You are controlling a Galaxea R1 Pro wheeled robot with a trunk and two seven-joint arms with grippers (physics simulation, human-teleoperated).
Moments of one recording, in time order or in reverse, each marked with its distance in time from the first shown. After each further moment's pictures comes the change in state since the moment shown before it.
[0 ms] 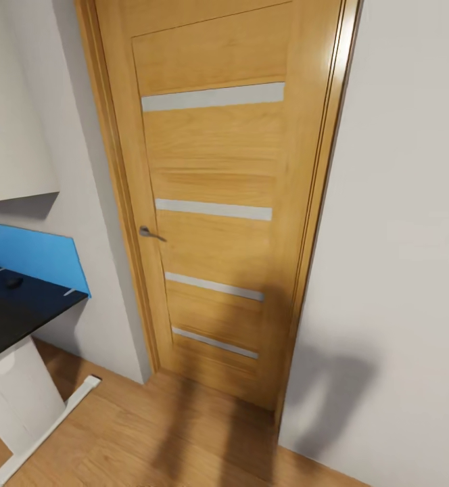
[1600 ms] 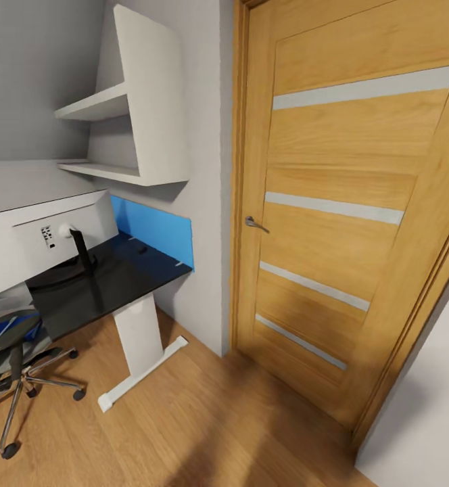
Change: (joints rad) left arm 0.000 0.001 0.000 0.000 0.000 0.000 0.000; right arm 0.000 -0.002 0.002 0.000 0.002 0.004 0.007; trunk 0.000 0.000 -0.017
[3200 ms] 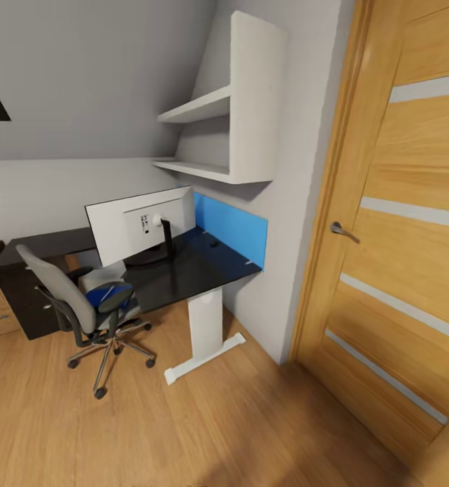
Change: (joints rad) left arm 0.000 0.000 0.000 0.000 0.001 0.001 0.001; right arm 0.000 0.004 0.000 0.000 0.001 0.000 -0.002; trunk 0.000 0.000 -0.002
